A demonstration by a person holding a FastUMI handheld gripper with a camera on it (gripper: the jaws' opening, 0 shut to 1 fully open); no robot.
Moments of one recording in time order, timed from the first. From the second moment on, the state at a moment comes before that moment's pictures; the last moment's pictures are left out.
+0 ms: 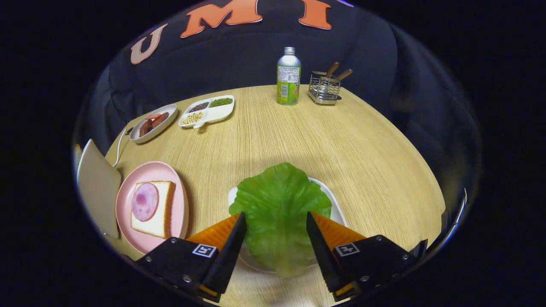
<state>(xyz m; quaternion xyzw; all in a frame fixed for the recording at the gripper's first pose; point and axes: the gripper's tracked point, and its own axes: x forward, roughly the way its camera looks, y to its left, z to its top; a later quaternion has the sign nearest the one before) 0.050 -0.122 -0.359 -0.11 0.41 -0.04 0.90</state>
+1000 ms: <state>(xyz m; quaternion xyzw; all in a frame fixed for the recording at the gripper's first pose) 0.055 -0.063 -0.316 -0.13 0.37 0.01 0.92</state>
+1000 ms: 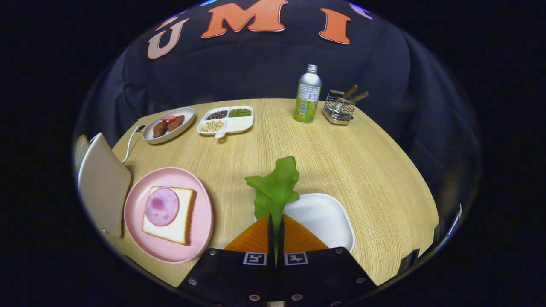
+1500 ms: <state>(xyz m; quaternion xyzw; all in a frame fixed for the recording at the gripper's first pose) 0.033 0.052 -0.312 -0.13 0.38 0.12 0.91</state>
